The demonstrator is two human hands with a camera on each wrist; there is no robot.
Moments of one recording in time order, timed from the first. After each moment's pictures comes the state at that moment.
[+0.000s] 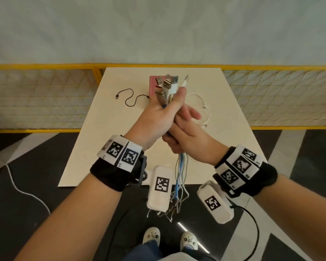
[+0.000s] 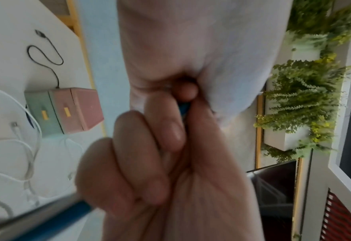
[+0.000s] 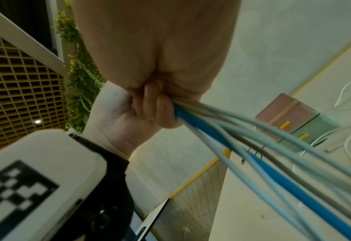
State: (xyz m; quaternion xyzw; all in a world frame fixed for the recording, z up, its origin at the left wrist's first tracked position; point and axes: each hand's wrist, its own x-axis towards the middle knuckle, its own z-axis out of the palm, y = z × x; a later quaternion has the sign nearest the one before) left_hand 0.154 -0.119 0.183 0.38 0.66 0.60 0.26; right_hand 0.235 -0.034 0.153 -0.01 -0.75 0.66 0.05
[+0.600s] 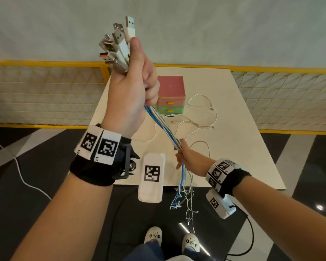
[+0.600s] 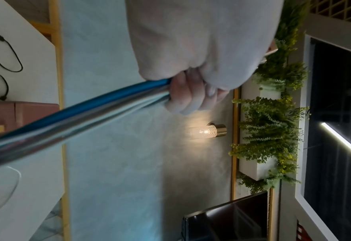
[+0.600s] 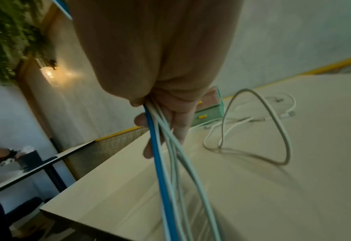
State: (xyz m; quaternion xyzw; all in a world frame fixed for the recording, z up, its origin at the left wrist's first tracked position) left_hand 0.124 -0.140 0.225 0.25 0.50 0.81 0.18; right_hand 0.222 0.001 0.034 -0.07 -0.91 0.41 -0.09
